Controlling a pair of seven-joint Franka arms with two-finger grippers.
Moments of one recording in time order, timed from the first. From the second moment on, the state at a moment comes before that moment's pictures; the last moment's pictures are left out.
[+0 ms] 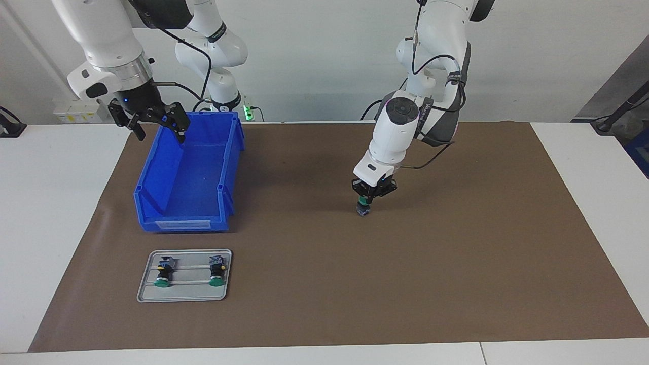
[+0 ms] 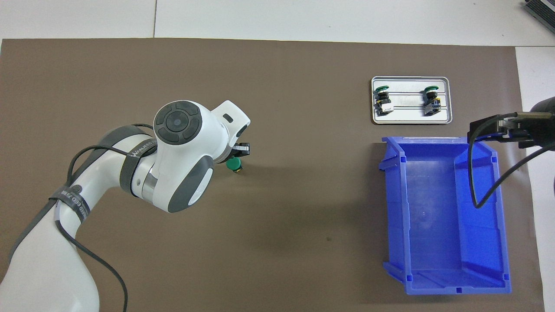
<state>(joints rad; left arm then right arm) -0.23 0.27 -0.31 -1.86 0.03 2.19 -0.50 0.06 -0.02 -0.03 -1.59 -0.02 1.59 0.14</state>
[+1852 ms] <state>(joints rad) -0.23 0.28 -0.31 -1.88 0.05 2.20 -0.50 0.07 -0.03 -0.02 -1.59 -0.02 1.59 0.14</state>
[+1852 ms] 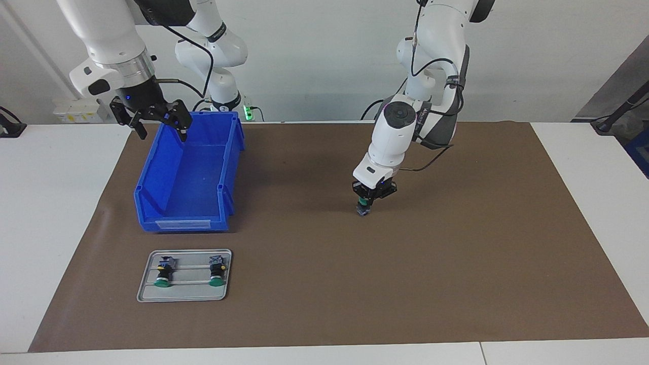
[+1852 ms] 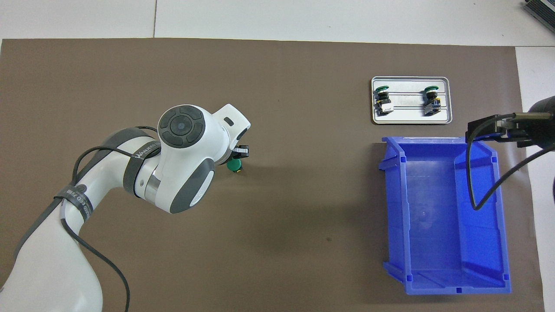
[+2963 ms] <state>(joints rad) -0.17 0.20 -0.29 -1.57 0.05 1.79 -0.47 0.21 -0.01 -0.02 -1.62 -0.02 1.70 0.20</state>
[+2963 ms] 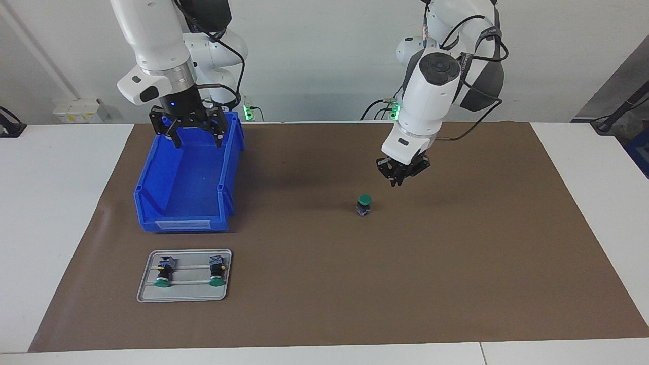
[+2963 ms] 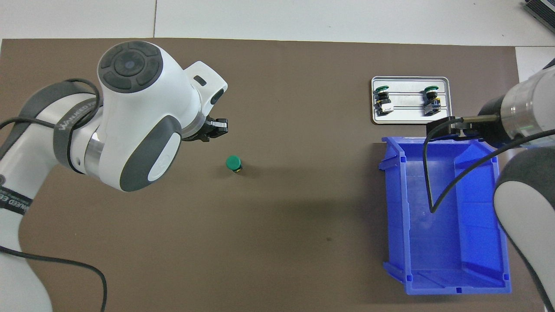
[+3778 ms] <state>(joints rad) 0.12 0.00 -0.28 -1.58 0.05 1.61 -0.24 0.51 0.18 -0.01 -1.56 -0.02 1.85 0.57</state>
